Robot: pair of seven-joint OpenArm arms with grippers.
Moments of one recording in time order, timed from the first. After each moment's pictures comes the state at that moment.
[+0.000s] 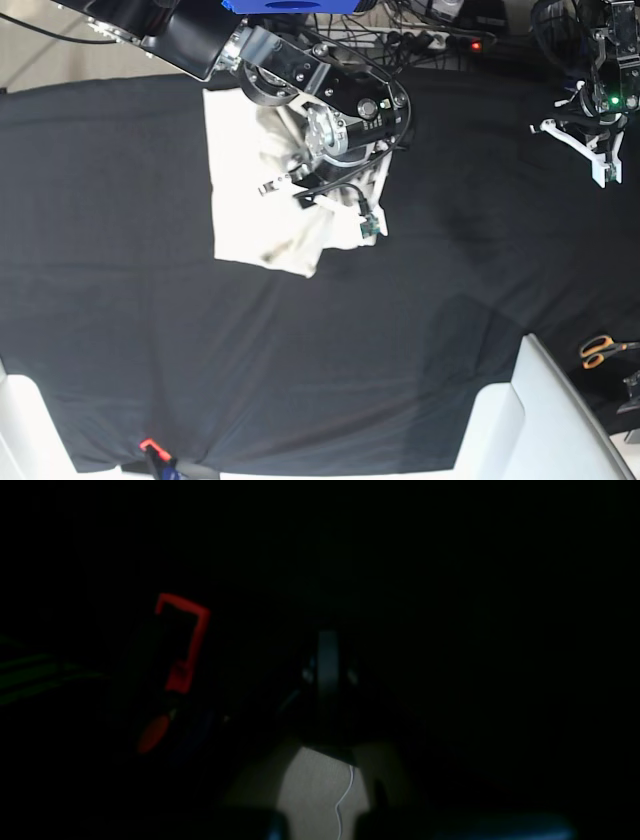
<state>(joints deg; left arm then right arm) 24.7 -26.3 -19.8 84.8 -25.0 0.4 41.0 6.6 -4.7 -59.0 80.2 -14.1 -39.6 -67.0</state>
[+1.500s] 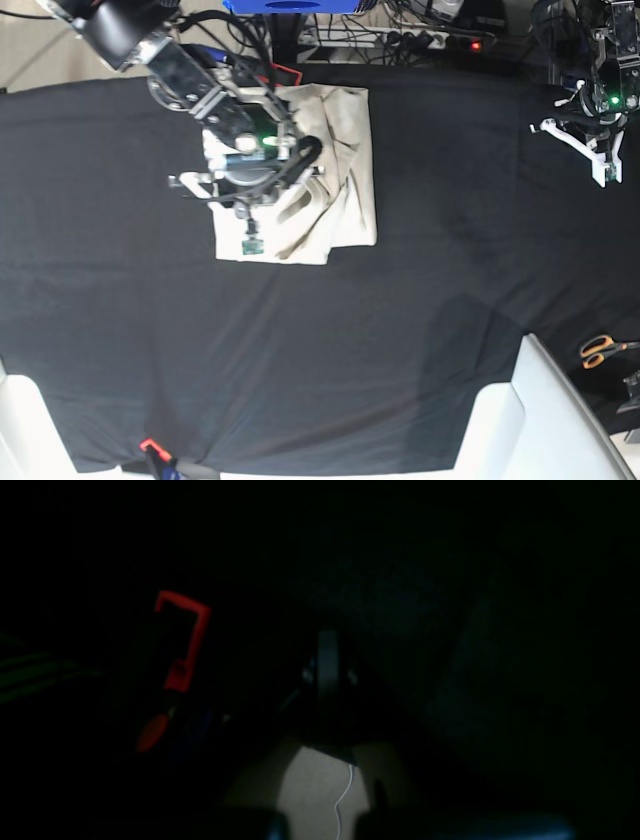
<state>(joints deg) 24.6 -26.3 -19.8 84.6 -25.0 0.4 41.0 1.1 4.3 -42.5 87.2 0.4 -39.6 -57.6</state>
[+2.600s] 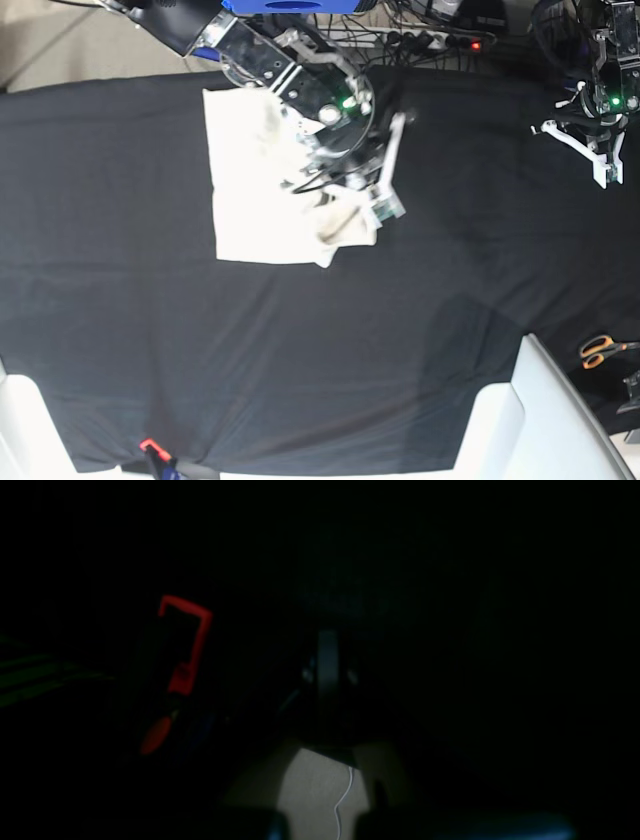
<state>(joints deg) 24.5 -26.3 -20.1 84.6 -25.0 0.4 41.0 0.2 -4.0 -50.8 82.6 0.3 -16.5 -49.8</state>
